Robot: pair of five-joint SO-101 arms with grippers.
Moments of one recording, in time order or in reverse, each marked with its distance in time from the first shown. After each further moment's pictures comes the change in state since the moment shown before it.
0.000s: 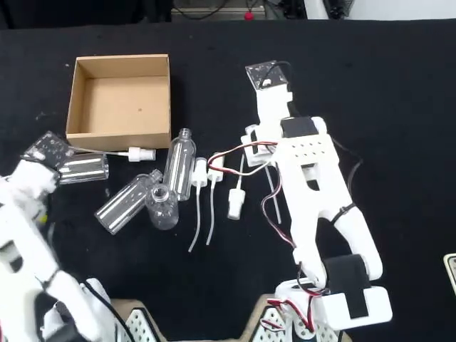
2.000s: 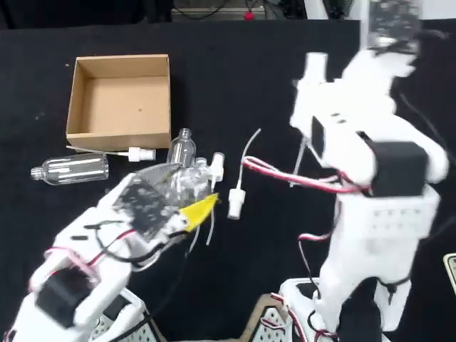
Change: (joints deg) left arm 73.3 -44.1 5.9 -0.9 59.6; right arm 7.5 -16.8 -46.1 31.2 -15.2
